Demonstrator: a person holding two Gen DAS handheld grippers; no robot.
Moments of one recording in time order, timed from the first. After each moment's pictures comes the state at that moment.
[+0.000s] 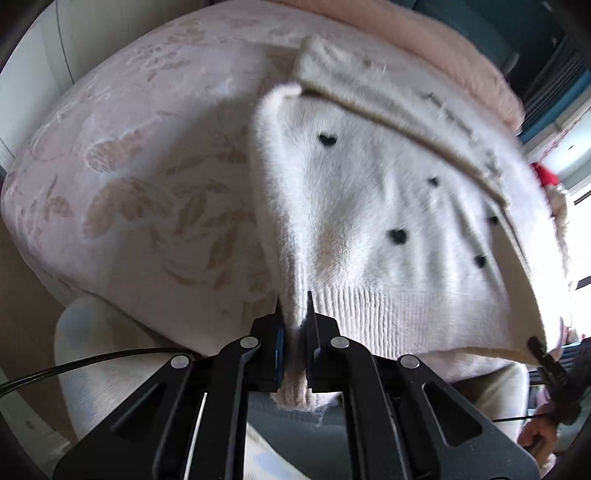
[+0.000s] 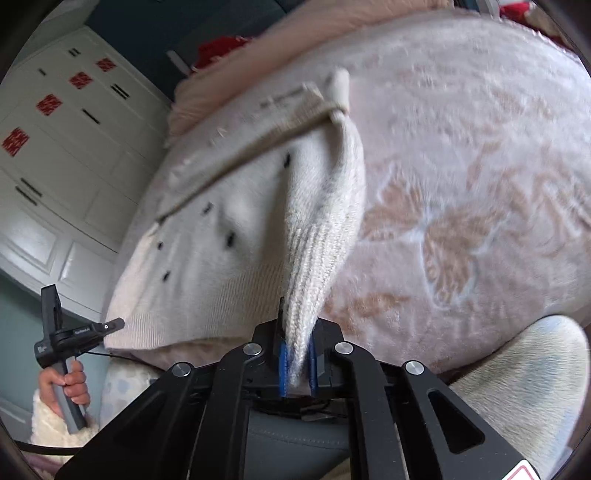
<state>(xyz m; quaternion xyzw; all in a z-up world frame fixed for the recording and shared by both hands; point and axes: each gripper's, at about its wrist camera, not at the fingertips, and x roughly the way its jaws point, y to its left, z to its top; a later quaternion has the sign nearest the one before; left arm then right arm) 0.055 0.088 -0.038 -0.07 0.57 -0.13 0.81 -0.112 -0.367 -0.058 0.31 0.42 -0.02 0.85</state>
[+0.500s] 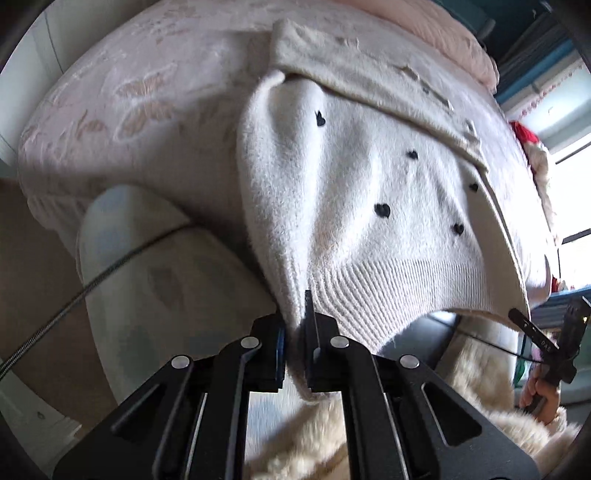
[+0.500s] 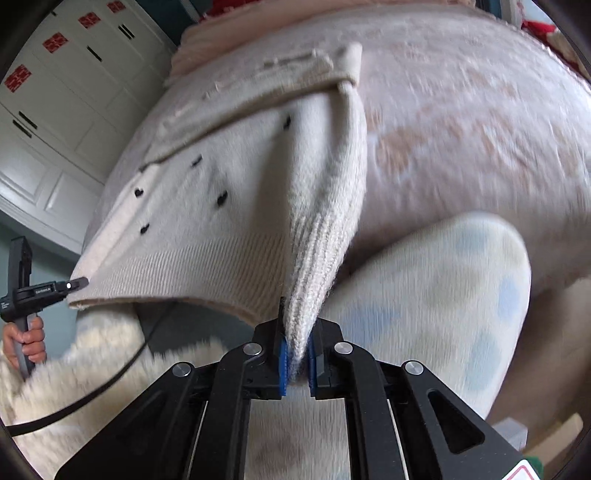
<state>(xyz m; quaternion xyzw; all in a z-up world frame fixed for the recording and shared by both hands) -0.045 0.113 -0.022 -0.03 0.62 -0.18 0.76 -0.210 -0.342 -0.055 0.23 0.53 -0.01 0.82</state>
